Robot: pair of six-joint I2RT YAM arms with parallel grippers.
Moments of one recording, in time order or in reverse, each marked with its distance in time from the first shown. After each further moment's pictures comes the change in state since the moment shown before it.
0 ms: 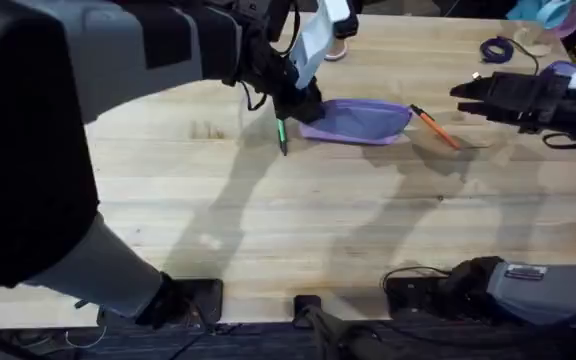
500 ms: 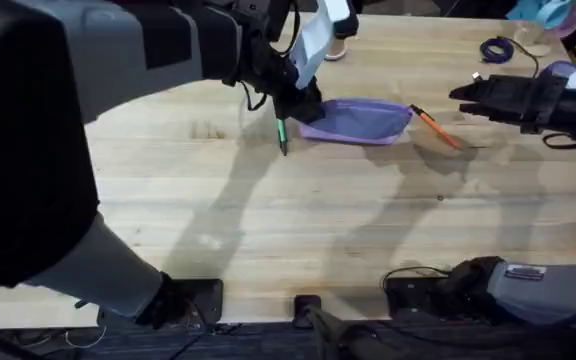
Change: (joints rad) left arm 0.000 0.000 0.000 0.000 0.000 0.000; right arm 0.000 0.000 0.000 0.020 0.037 -0.001
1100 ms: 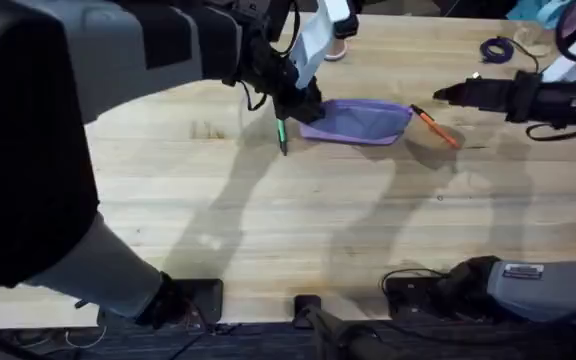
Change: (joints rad) left arm 0.000 0.000 0.000 0.000 0.000 0.000; right arm 0.091 0.025 0.000 0.117 0.056 -0.003
